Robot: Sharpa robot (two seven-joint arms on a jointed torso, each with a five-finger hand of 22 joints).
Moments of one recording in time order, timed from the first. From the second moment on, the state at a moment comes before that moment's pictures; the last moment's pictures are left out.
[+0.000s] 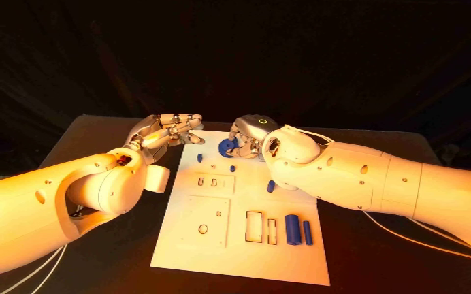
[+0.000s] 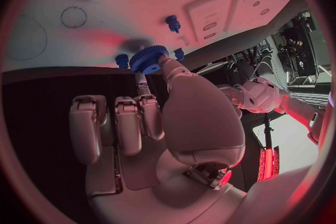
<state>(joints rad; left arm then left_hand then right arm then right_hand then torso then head) 1.22 -0.98 0.02 1.69 -0.02 -0.37 0.36 1.36 -0.07 0.32 0.00 0.06 1.01 0.20 0.08 0.07 1.16 0.12 0.07 0.07 1.18 0.06 0.49 0.30 0.16 0.89 0.19 0.57 0.25 1.32 -0.44 -0.11 1.27 -1.60 -0.37 -0.30 1.30 -0.12 0.22 0.16 0.25 1.06 0.13 0.11 0.16 1.46 0.05 1.45 1.31 1.47 -0.02 1.57 1.31 0.03 1.46 0.09 1.50 1.31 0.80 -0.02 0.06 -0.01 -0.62</state>
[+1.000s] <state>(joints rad) 1.22 -0.99 0.02 1.70 -0.02 -0.37 0.36 1.36 -0.07 0.32 0.00 0.06 1.01 0.20 0.08 0.07 1.16 0.12 0.07 0.07 1.18 0.06 0.49 0.30 0.16 0.88 0.20 0.57 0.25 1.32 -0.42 -0.12 1.24 -1.62 -0.37 -0.30 1.30 -0.11 0.22 0.16 0.24 1.07 0.12 0.11 0.16 1.46 0.05 1.45 1.31 1.47 -0.02 1.57 1.31 0.03 1.46 0.09 1.50 1.31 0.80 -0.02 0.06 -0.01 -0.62</state>
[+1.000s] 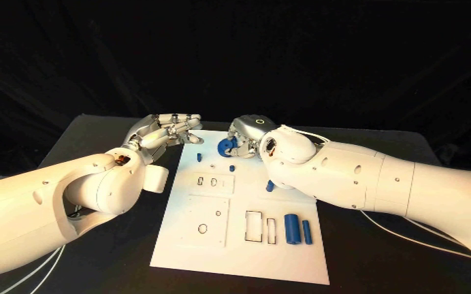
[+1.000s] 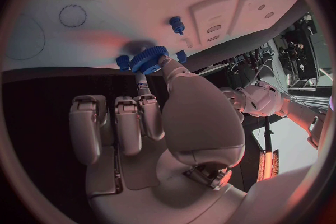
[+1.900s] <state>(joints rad) 1.22 -0.98 0.02 1.70 -0.02 -0.37 0.36 1.36 -0.07 0.32 0.00 0.06 1.01 0.20 0.08 0.07 1.16 0.13 0.07 0.07 1.18 0.06 0.49 0.30 0.16 0.88 0.20 0.57 0.25 1.31 -0.41 -0.12 1.24 -1.63 -0.37 -0.31 1.28 -0.13 0.21 0.16 0.23 0.96 0.15 0.06 0.14 1.45 0.06 1.44 1.31 1.47 -0.02 1.57 1.31 0.03 1.47 0.09 1.50 1.31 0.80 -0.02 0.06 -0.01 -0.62</state>
